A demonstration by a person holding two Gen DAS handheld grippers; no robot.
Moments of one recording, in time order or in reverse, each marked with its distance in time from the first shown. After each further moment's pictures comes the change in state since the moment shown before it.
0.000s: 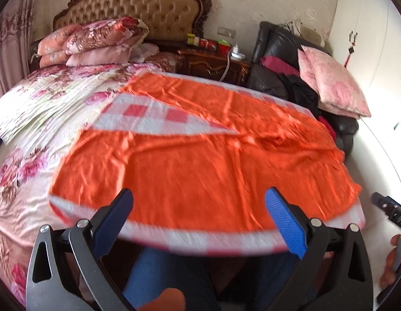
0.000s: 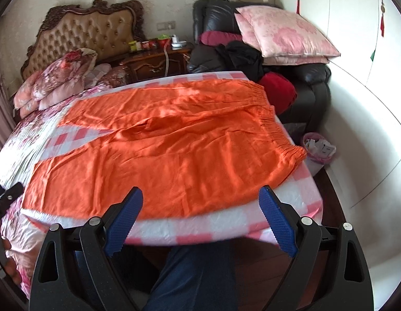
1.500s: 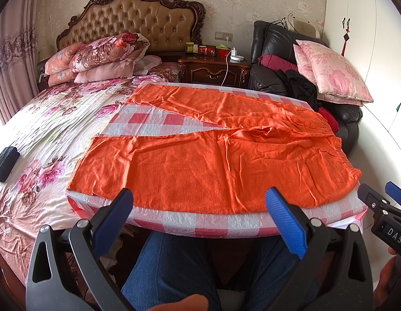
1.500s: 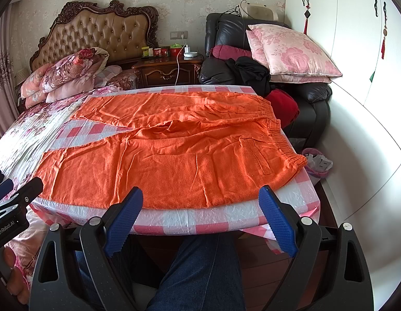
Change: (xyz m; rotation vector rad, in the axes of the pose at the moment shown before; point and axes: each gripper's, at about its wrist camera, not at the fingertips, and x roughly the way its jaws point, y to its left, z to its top) left arm -0.052 -0.057 -0.024 0.090 -0.018 0.094; right arm -0.051 0.052 -0.030 -0.086 -0.079 -0.016
